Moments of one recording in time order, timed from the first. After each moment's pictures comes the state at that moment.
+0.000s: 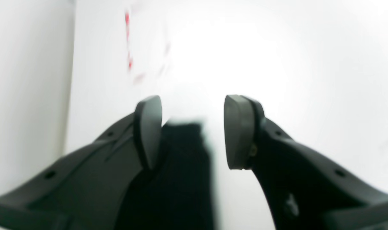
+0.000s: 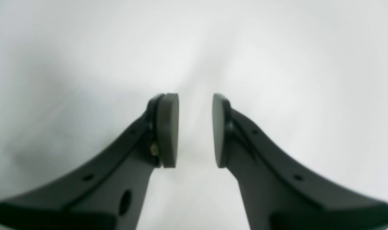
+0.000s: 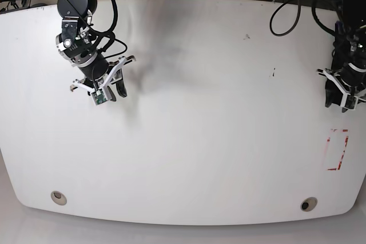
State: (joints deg) left arm 8.1 -21.9 -30.2 93.4 -2.3 -37.4 20.4; right arm -10.6 10.2 10.7 101.7 7.7 32.0 -33.3
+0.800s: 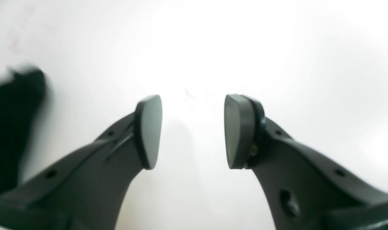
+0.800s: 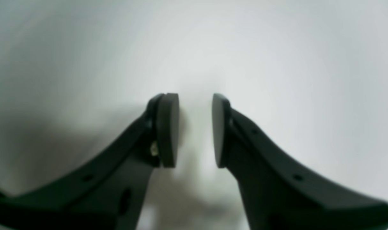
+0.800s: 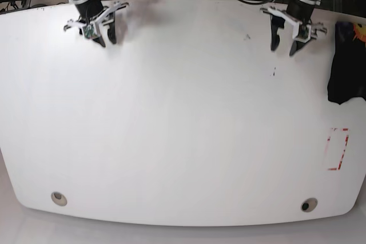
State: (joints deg) left arm 39.1 1.4 -28.1 106.2 4.3 -37.5 -1.1; right arm -38.5 5.2 19.4 101.7 0.0 31.9 -4.8
